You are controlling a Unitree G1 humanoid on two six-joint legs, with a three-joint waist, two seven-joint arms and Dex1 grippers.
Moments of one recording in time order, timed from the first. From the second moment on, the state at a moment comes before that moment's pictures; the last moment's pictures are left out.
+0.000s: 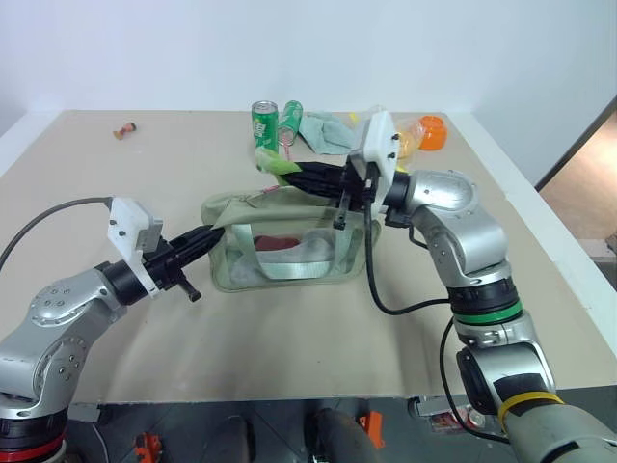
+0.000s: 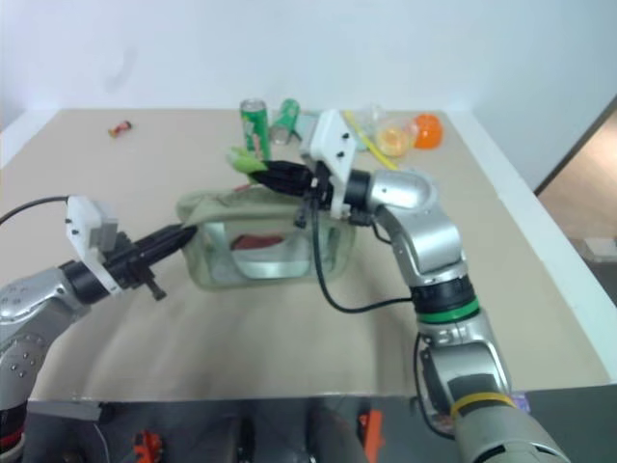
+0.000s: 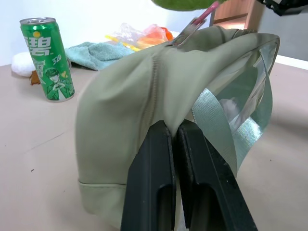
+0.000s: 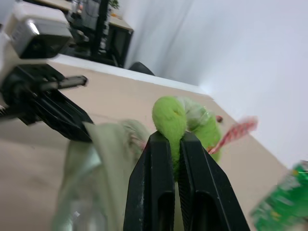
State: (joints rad) left arm -0.16 0.63 0.25 -0.48 -0.70 0.57 -0.63; right arm -0.87 -0.43 0.12 -0.01 0.33 0.29 0.96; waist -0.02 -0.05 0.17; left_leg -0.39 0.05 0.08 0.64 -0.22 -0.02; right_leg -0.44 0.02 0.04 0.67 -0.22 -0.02
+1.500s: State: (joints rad) left arm -0.19 0.64 0.23 -0.45 -0.67 0.57 -0.61; right arm -0.50 -0.67 0.06 0.26 0.03 -0.10 0.80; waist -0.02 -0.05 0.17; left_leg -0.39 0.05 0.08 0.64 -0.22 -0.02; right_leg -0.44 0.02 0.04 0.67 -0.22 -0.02
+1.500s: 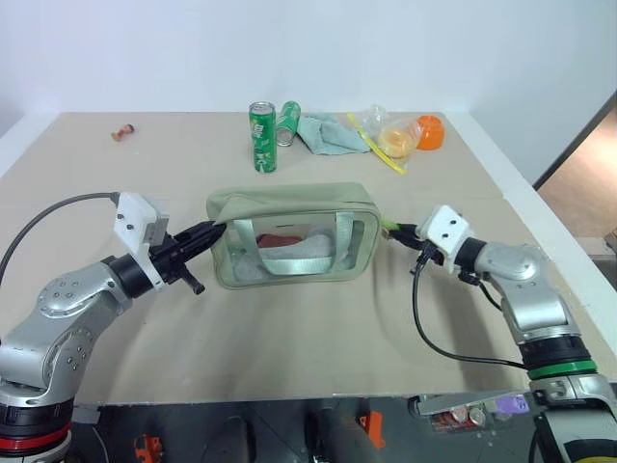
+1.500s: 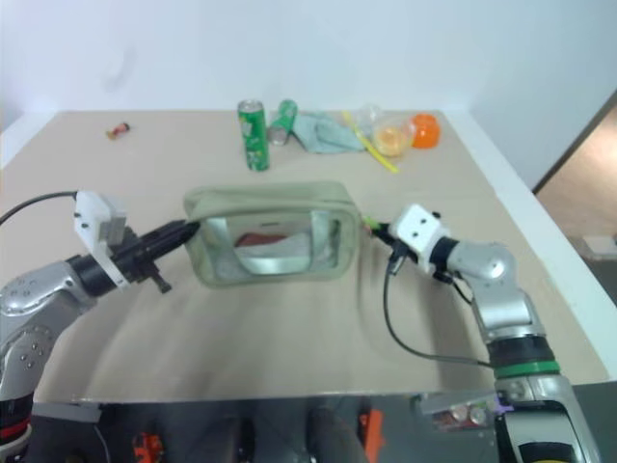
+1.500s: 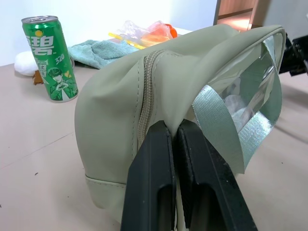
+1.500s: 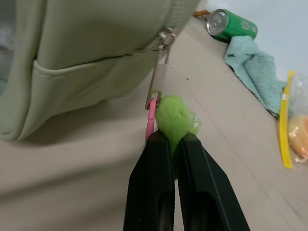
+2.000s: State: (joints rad) left arm -0.15 0.64 0.25 -0.44 -0.70 0.61 -0.60; right arm -0.42 -0.67 -0.04 0.22 0.24 0.04 0.91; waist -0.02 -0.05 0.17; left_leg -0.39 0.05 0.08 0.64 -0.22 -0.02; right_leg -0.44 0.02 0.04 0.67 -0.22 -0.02
